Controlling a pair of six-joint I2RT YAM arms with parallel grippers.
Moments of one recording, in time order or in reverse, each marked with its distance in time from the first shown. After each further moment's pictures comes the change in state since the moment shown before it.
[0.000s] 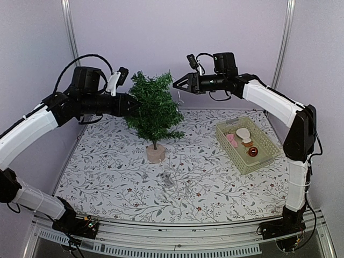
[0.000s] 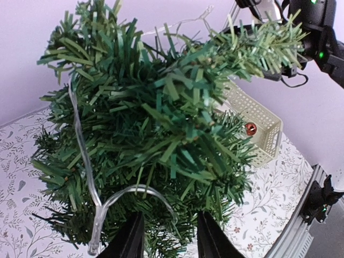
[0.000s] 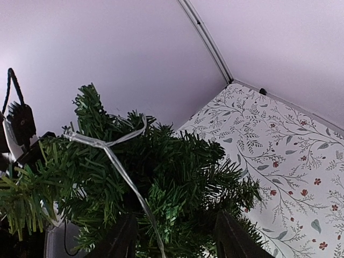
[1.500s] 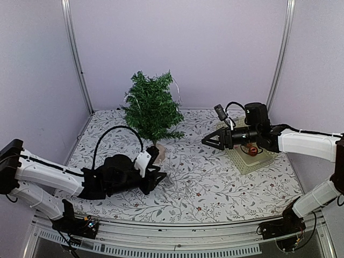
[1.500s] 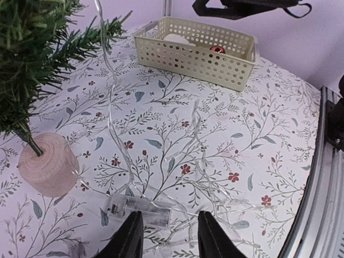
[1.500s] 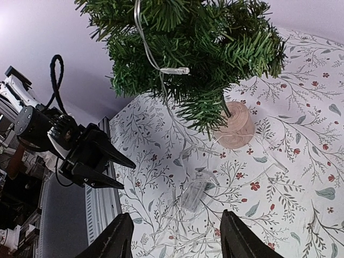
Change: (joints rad) left arm -0.544 -0.006 -0.839 0.875 -0.404 0.030; right arm -0.020 -0.628 -1.157 0.391 -0.073 -0.108
